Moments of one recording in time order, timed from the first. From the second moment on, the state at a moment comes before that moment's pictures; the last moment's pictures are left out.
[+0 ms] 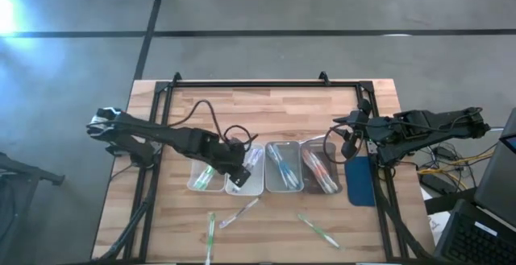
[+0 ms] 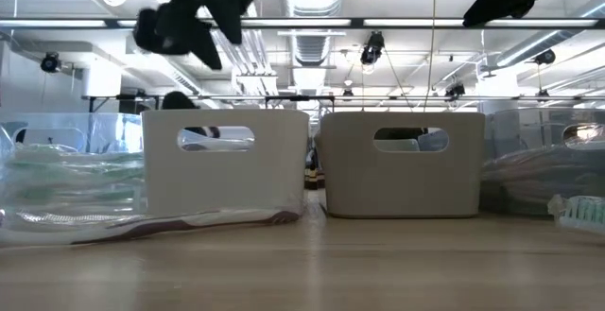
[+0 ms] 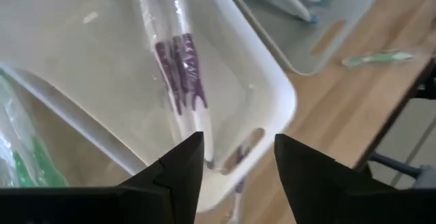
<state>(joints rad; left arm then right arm) -0.18 1.51 1.27 -0.79 0.02 -1.04 0.20 0.72 0.86 -0.81 0.57 0.30</state>
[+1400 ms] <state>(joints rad) -0.63 1.58 1.27 -0.69 0.02 -0.01 0.20 0.72 0.86 -0.81 0.57 0.30</state>
